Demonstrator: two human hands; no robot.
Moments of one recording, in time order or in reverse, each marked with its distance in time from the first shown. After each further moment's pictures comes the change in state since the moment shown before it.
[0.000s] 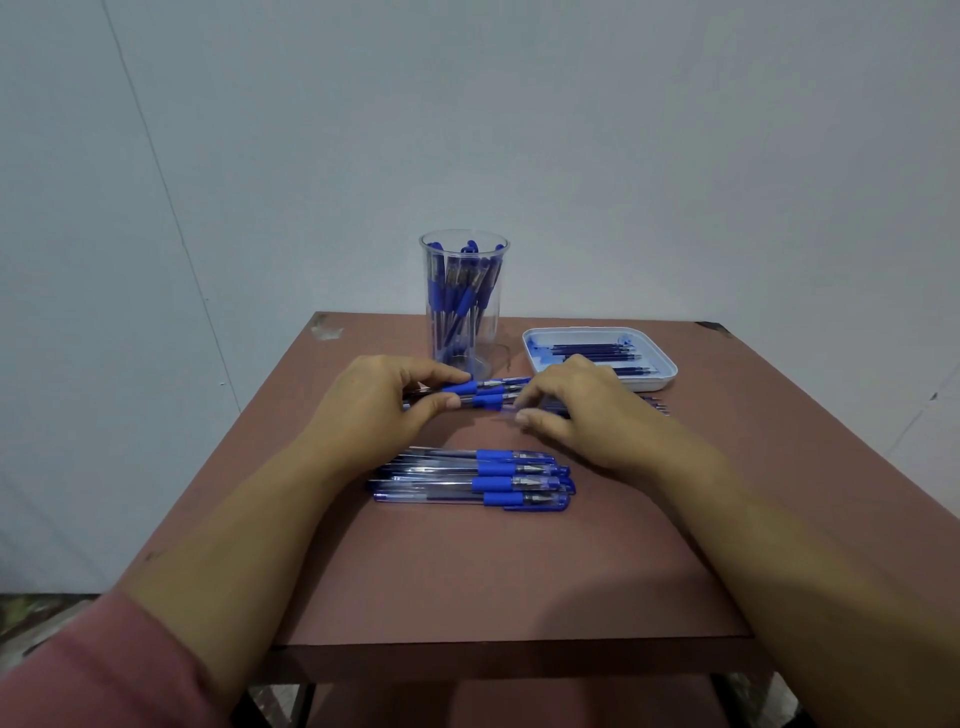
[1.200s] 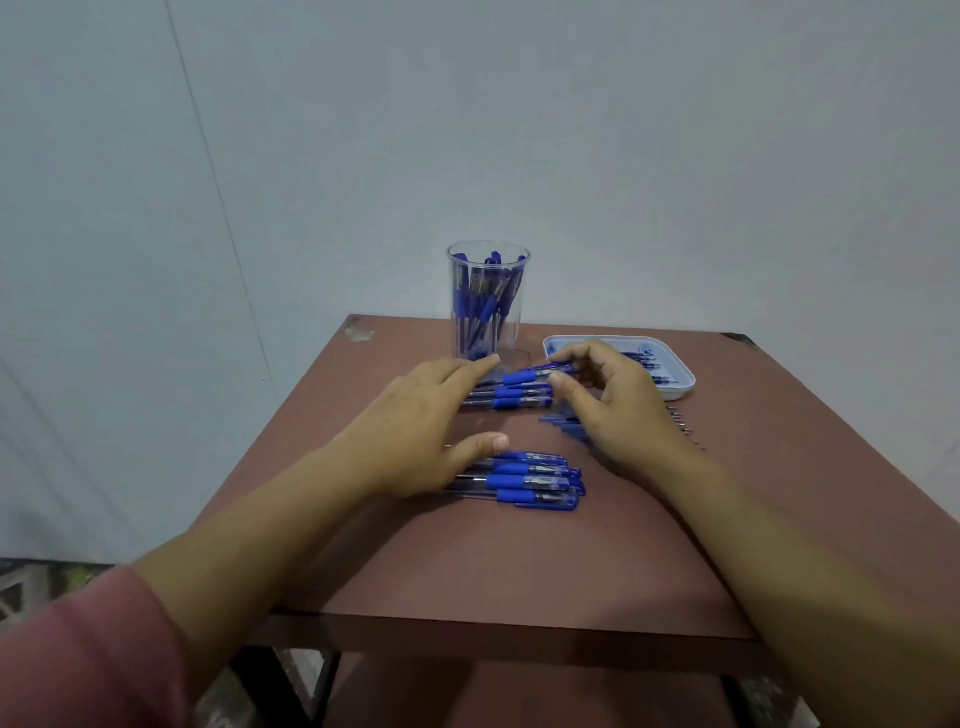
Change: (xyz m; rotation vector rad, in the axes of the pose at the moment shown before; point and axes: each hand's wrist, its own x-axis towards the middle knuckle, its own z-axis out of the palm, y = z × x) left_hand -0.019 0.035 -0.010 0.398 -0.214 0.127; right_hand -0.001 0.006 0.011 0.589 0.365 0.051
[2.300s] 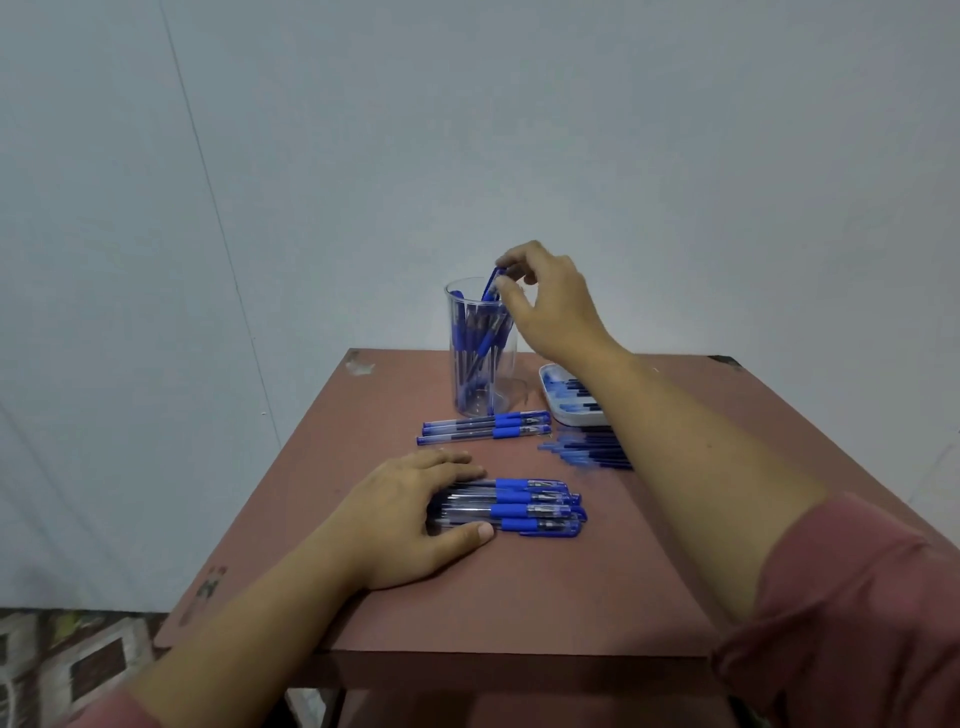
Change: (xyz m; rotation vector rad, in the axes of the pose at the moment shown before) left_hand -0.040 -0.009 0.018 -0.144 -0.071 -0.020; right_hand 0.110 -0.051 0.012 -0.244 0.154 -0.196
